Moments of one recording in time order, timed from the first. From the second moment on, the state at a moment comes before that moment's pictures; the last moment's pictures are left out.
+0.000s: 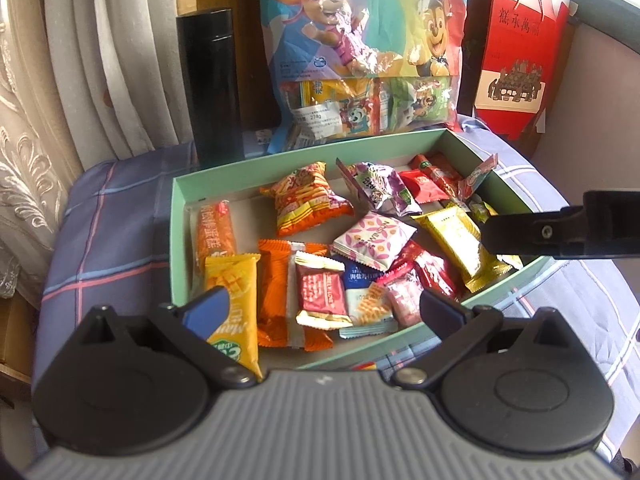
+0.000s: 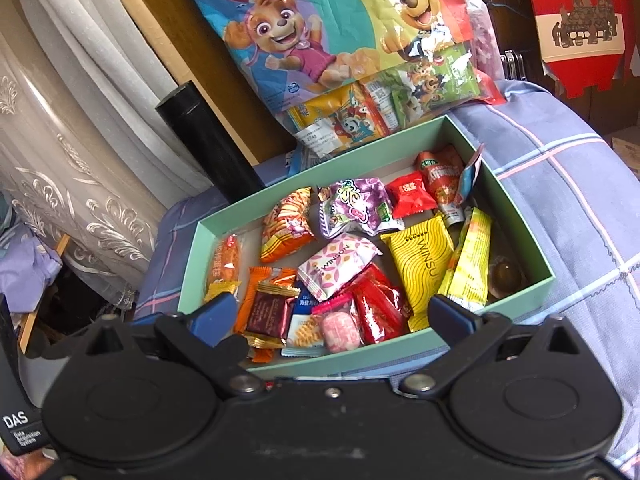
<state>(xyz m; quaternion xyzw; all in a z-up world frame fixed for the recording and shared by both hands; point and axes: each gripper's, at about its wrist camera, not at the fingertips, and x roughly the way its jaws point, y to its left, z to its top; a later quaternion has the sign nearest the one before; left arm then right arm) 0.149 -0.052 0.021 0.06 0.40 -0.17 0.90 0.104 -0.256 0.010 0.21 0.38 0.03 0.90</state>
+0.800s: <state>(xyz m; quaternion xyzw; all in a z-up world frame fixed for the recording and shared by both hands) 0.111 0.052 -0.059 0.04 0.47 -0.08 0.88 0.082 -0.170 -0.045 0.18 0.46 0.07 0.87</state>
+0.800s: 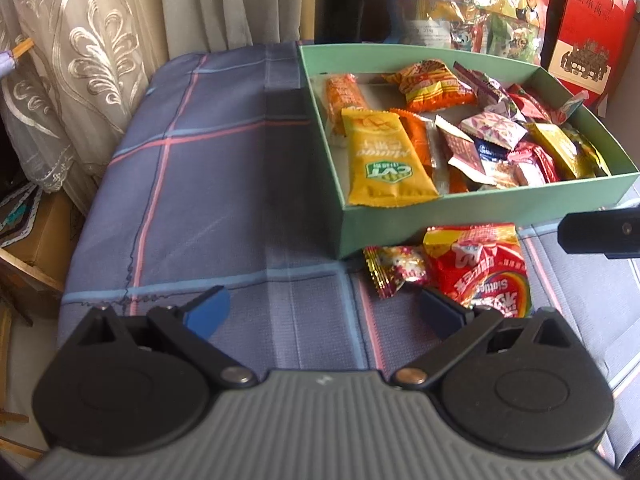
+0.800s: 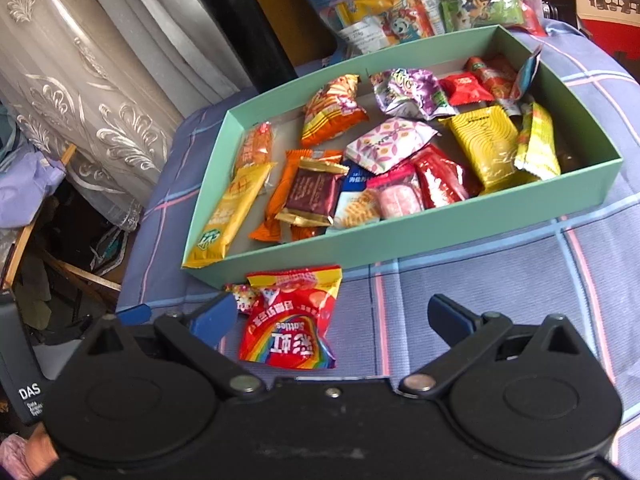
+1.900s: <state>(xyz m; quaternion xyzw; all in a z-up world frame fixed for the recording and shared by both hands) 0.137 0.006 -0.083 0.04 0.47 -0.12 0.87 0.104 -0.187 -0.091 0.16 0.48 0.03 0.86</state>
